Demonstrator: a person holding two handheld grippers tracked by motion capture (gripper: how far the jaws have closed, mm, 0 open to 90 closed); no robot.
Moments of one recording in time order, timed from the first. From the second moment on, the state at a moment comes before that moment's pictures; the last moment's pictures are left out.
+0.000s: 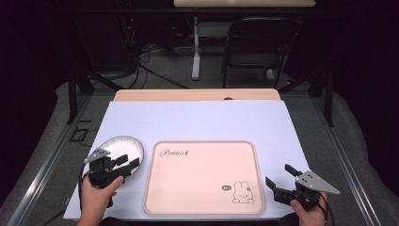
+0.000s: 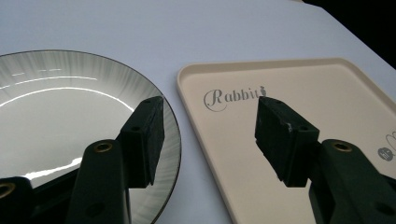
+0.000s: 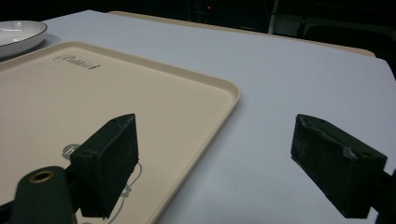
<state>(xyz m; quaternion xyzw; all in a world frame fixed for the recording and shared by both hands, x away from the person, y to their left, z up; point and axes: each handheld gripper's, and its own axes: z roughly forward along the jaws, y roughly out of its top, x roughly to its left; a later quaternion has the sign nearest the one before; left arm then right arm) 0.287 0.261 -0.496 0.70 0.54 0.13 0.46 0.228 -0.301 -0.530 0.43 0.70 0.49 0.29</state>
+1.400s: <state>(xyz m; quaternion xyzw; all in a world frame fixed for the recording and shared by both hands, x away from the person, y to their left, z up) 0.341 0.313 -0.454 0.66 0.66 0.06 0.34 0.230 -0.303 -0.530 0.44 0.69 0.50 0.29</state>
